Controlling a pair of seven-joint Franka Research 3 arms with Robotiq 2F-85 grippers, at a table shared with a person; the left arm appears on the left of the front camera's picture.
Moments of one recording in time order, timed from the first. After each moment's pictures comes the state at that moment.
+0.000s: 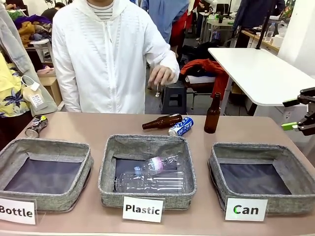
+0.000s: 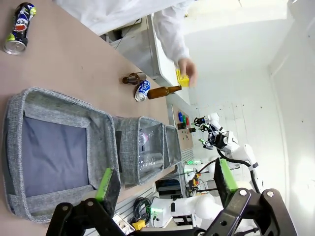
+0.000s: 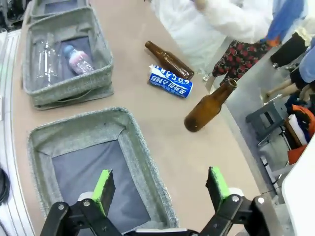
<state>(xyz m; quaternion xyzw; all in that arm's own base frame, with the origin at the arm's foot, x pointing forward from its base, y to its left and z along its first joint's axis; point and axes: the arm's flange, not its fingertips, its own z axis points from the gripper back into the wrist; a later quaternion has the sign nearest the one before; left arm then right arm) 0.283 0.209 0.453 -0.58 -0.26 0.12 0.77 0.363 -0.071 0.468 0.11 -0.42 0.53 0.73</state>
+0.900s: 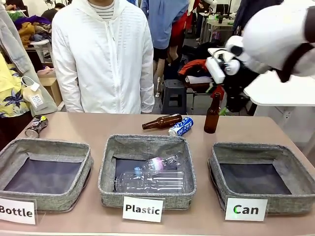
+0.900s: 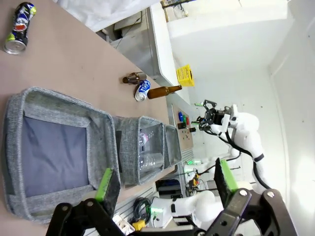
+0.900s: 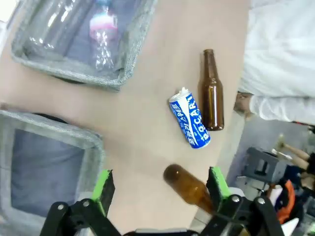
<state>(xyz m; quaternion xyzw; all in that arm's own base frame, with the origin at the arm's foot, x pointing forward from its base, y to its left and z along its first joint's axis) 0.283 0.209 0.453 -0.58 -0.25 0.12 0.77 0.492 0.157 0.500 -0.02 -0.21 0.81 0.55</state>
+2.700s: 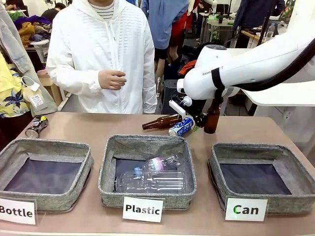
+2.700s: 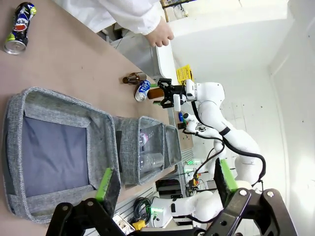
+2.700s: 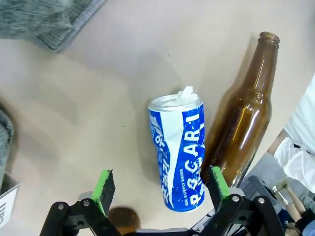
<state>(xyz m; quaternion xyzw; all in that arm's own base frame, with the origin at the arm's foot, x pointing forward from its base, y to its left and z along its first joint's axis) 0.283 0.209 0.453 -0.58 -0.26 0.12 0.77 0.631 0.234 0.339 -0.03 -0.09 0.90 0.43</state>
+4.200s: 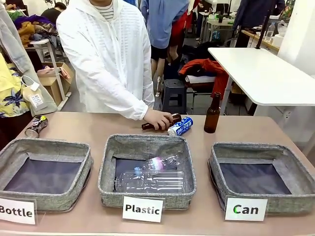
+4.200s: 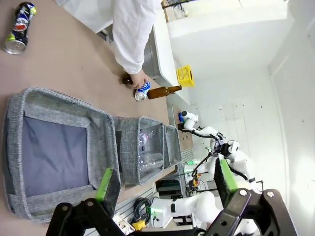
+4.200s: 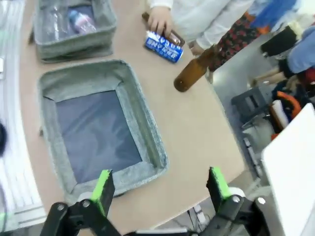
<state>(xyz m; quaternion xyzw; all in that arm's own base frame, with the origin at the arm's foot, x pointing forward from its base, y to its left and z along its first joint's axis) 0.282 0.209 0.453 -0.58 -0.26 0.12 0.77 0.301 -0.161 0.491 0.05 -0.41 0.55 0.72</state>
